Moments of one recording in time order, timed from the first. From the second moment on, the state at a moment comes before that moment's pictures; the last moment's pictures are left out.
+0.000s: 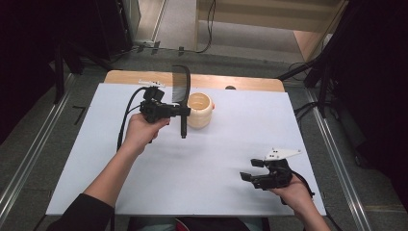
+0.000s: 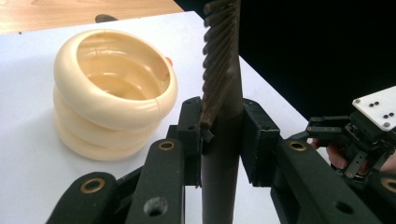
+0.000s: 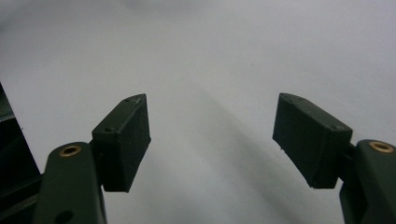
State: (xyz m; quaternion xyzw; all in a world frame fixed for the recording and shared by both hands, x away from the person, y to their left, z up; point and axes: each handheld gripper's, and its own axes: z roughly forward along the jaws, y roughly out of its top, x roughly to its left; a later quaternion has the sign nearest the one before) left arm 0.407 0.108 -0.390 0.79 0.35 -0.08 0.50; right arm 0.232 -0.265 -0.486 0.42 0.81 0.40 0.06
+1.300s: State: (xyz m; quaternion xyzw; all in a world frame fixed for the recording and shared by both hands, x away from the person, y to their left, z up) left arm 0.453 0.086 -0.357 0.77 0.37 -0.04 0.52; right arm 0.231 -0.262 -0.485 0.41 0.82 0.40 0.06
